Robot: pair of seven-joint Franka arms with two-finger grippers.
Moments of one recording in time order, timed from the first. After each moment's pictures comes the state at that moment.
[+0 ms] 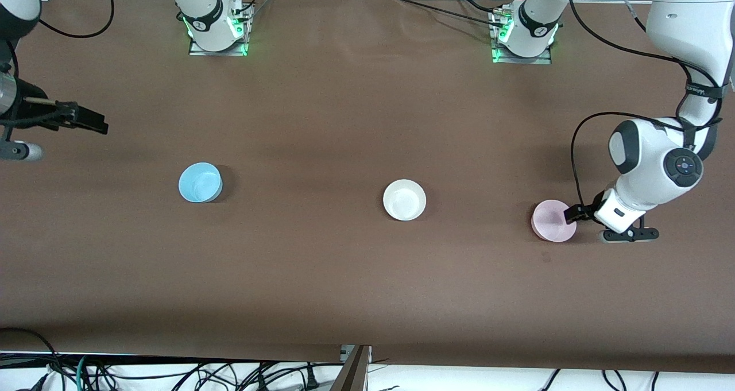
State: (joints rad) left arm 0.14 0.50 -0.05 -1.94 0.05 2.50 -0.01; right arm -0.04 0.17 0.03 -1.49 -0.03 1.49 0.04
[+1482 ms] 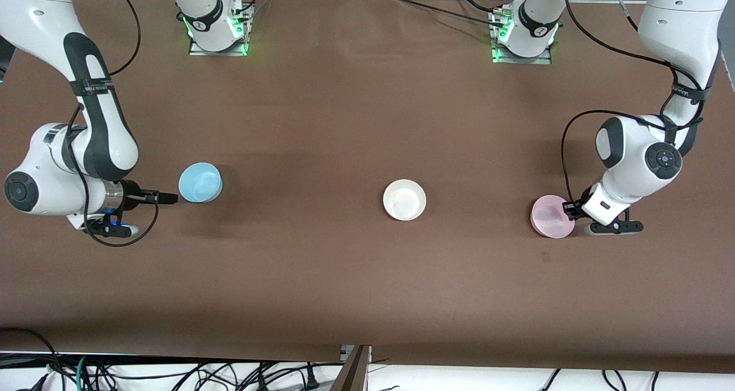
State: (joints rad) left arm 0.15 0.50 -0.07 -2.00 0.05 2.57 -0.01; right arm -0.10 0.57 0.03 -1.71 0.09 2.02 -0.02
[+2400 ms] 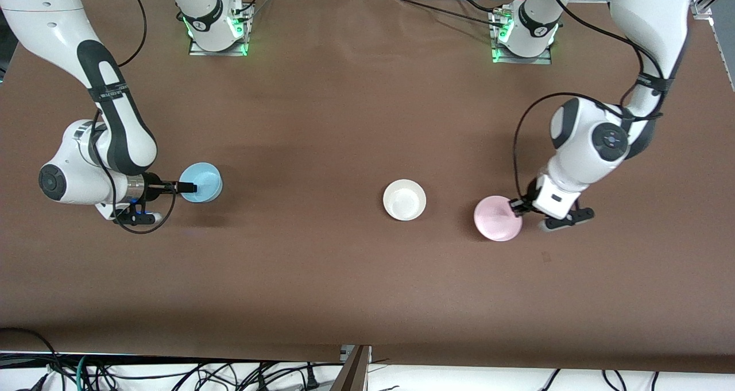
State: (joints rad) left arm 0.13 0.41 -0.36 -1.99 0.05 2.52 -0.59; right arm -0.11 0.56 0.03 -1.86 0.19 2.14 -0.19
